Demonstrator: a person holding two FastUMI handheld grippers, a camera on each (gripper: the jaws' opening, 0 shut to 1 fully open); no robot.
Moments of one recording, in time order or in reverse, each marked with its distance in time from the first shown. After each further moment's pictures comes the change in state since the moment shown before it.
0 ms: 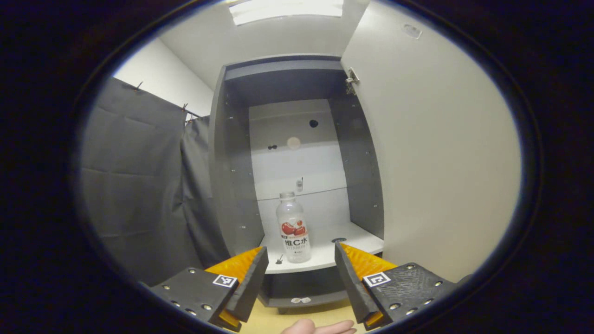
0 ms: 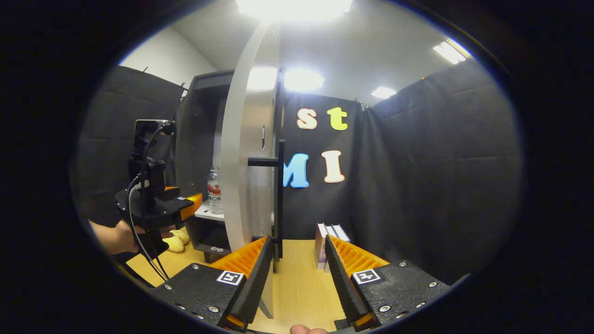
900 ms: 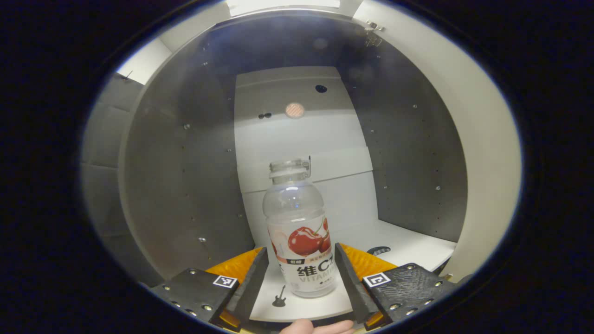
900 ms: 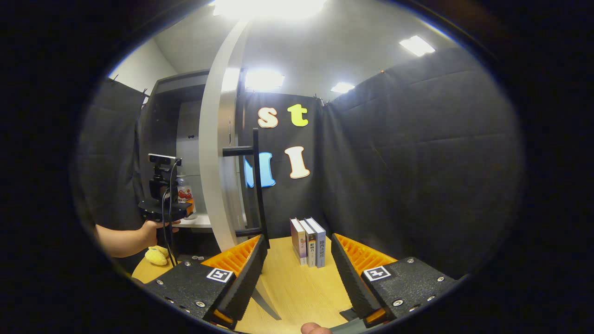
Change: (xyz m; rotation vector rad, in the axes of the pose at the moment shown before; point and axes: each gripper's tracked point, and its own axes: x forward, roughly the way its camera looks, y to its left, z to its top) left arm 0.189 0.010 -0.080 -0.013 0.029 -0.038; right arm -0.005 -0.007 -0.019 0.114 0.015 -0.190
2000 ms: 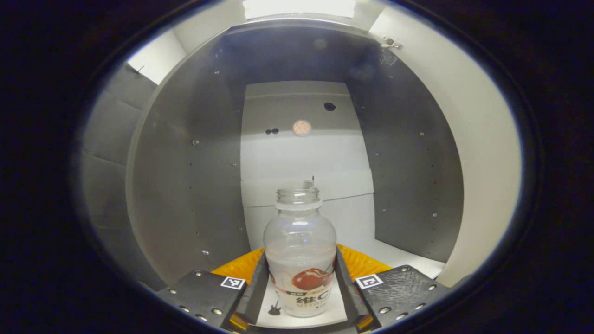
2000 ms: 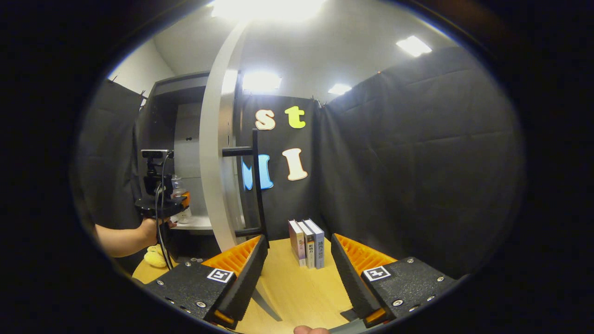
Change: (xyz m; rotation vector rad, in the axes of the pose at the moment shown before) left arm -0.012 0.010 0.039 -0.022 -0.074 0.054; right arm 0.006 -0.004 -0.006 -0.011 -0.022 0.031
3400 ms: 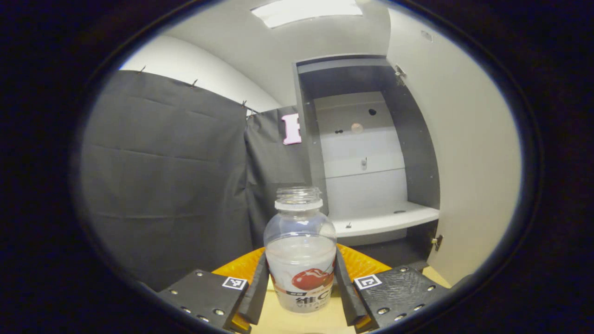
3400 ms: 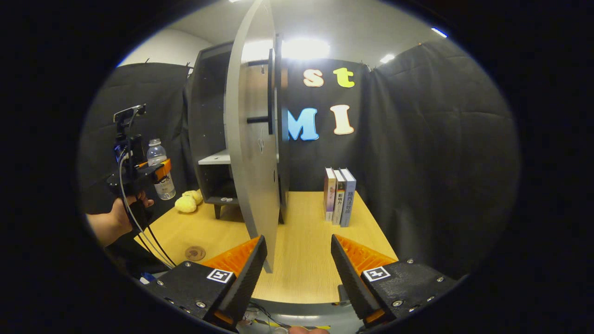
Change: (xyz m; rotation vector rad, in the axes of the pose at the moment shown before) left arm -0.324 0.075 -0.052 0.029 0.093 0.344; right arm -0.036 -0.029 -0.155 -0.105 0.297 0.348
